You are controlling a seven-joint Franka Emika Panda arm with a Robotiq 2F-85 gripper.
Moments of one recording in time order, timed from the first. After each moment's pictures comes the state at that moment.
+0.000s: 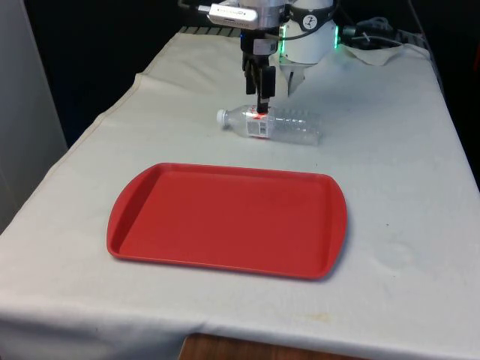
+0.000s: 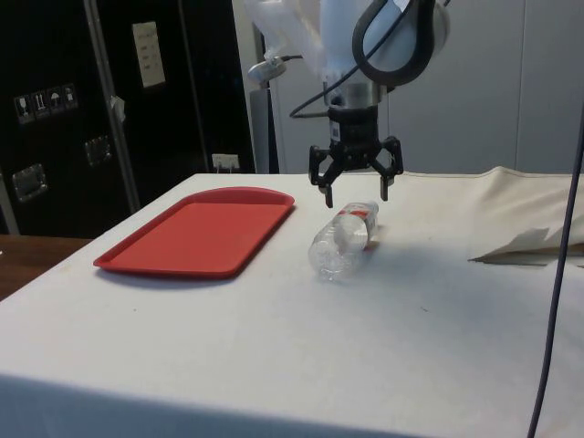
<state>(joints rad) 0.17 0.09 -0.37 -2.65 -0.08 2.78 1.00</state>
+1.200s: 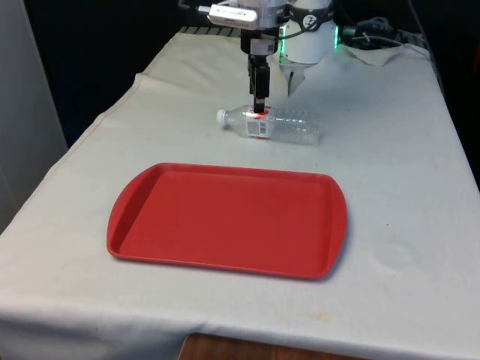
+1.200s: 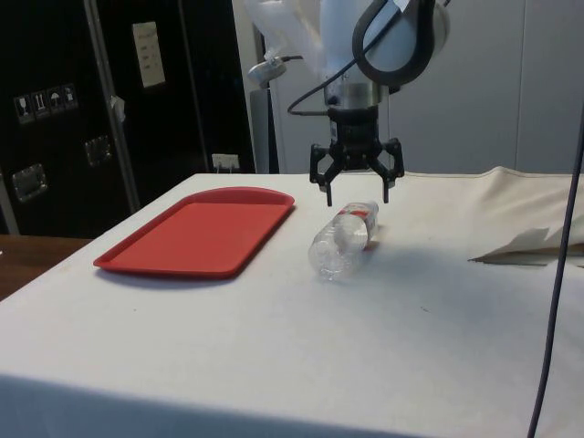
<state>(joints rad) 0.17 0.09 -0.37 -2.65 -0.08 2.78 1.17</state>
